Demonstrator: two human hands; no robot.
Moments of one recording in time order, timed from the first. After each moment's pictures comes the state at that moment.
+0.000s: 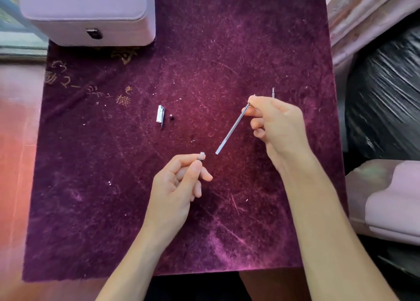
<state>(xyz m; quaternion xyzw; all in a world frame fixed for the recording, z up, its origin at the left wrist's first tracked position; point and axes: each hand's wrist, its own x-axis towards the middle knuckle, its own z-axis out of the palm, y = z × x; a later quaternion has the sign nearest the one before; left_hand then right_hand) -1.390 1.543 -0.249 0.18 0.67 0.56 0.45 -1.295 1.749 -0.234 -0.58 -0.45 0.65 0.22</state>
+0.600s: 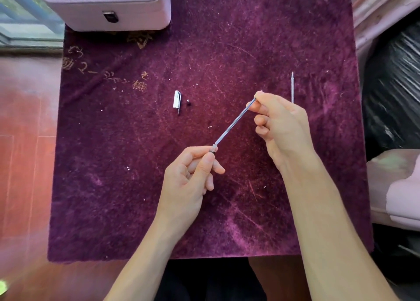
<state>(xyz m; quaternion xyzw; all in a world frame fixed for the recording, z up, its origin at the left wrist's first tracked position) -1.393 1.524 -0.249 0.18 0.67 0.57 0.44 -1.305 1.709 -0.238 -0.58 -0.38 0.68 0.24</state>
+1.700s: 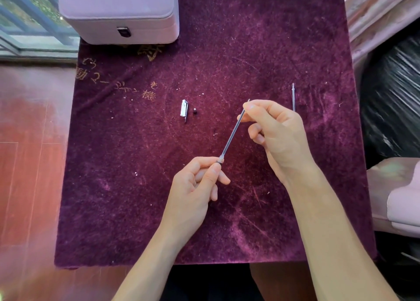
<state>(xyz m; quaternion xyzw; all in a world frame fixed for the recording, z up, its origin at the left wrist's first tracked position) -1.396 1.517 -0.244 0.19 0.67 0.54 0.47 -1.307 1.694 -0.228 -0.49 -0.50 0.68 0.23</state>
